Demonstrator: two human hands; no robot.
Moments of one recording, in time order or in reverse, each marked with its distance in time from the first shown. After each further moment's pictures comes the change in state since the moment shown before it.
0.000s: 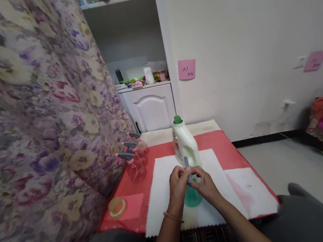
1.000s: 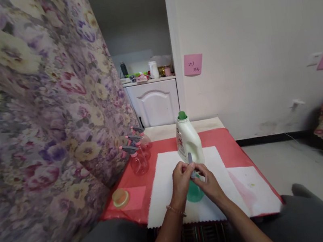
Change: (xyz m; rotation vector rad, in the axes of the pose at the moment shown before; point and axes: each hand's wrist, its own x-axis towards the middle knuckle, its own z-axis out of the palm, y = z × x) left_hand -0.001 -0.002 0.003 -0.023 0.019 -0.008; right_hand -0.006 0.005 0.000 0.020 0.017 0.015
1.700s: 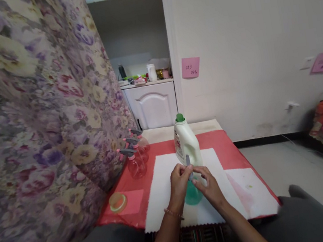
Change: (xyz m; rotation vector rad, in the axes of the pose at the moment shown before) left_hand 0.002 -0.003 -0.001 0.033 0.007 0.012; right_hand -0.012 -0.002 -0.011 -0.034 0.036 0.005
